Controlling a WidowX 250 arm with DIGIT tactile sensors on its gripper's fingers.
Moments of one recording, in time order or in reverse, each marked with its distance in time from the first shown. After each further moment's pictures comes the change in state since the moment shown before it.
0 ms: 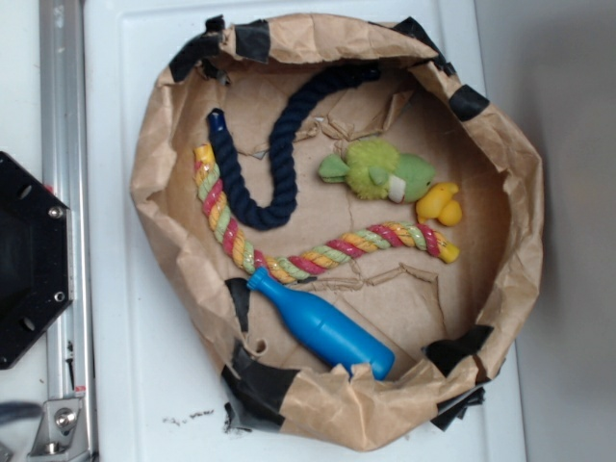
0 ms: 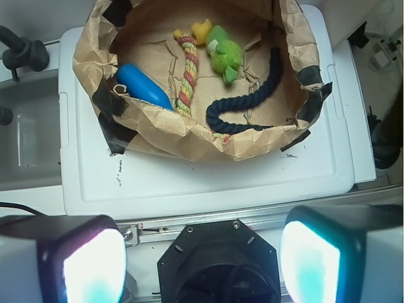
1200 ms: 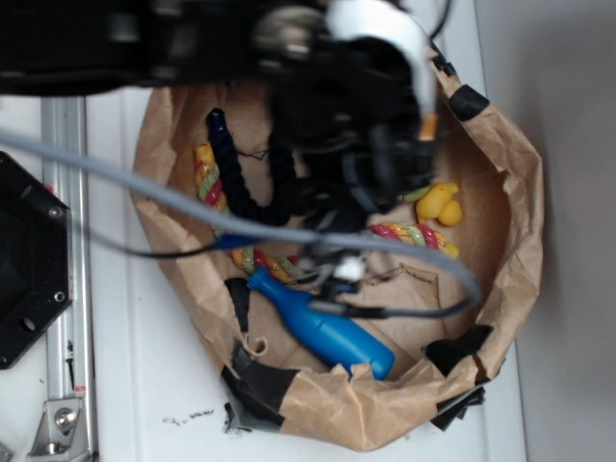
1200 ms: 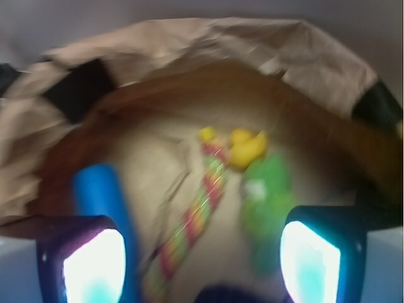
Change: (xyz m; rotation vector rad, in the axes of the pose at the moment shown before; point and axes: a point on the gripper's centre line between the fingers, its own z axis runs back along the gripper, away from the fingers) arm 0.157 0.036 -0.143 -0.105 -0.140 -0.315
